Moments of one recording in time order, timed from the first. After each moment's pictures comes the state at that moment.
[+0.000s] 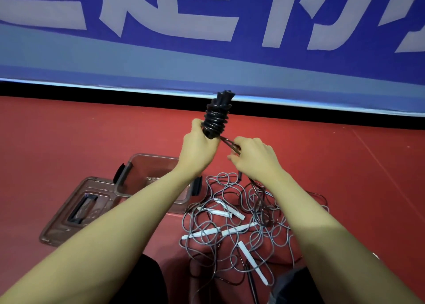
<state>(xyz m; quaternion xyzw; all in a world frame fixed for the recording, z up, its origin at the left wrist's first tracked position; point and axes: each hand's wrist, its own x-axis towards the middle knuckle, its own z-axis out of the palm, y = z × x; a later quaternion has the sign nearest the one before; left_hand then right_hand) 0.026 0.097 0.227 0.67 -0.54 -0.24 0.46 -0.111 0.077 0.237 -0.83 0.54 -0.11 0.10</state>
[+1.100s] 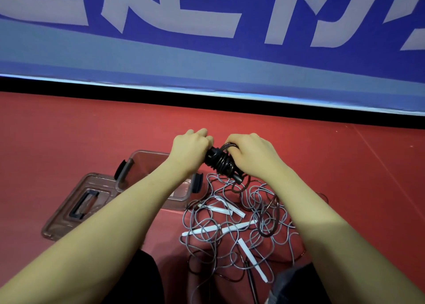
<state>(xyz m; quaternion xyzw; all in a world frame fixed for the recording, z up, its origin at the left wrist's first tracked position) 0.050 0.092 0.212 0.67 -0.74 0.12 0.01 -0.109 0.081 0.247 -0.87 0.48 -0.09 0.08</state>
